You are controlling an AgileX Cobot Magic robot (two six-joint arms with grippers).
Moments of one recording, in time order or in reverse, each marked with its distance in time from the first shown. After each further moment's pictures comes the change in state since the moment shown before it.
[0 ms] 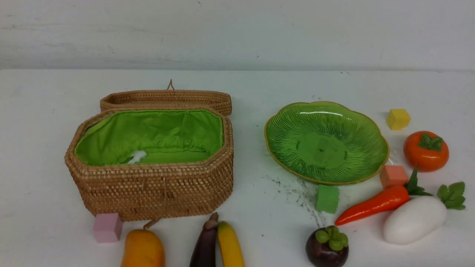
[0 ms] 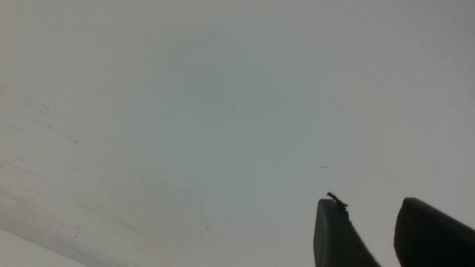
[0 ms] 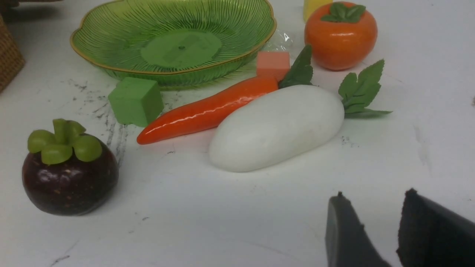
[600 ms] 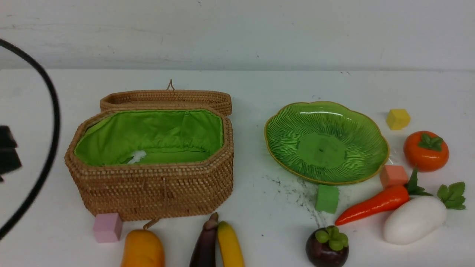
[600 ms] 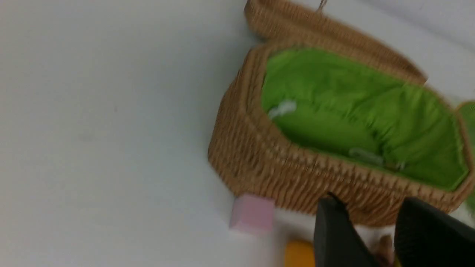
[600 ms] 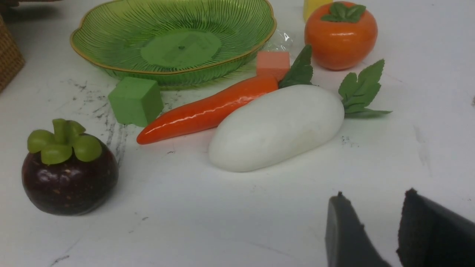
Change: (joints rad) right arm 0.000 0.000 0.000 0.000 0.000 0.000; left arm 0.000 0.706 -0.429 -0.035 0.863 0.118
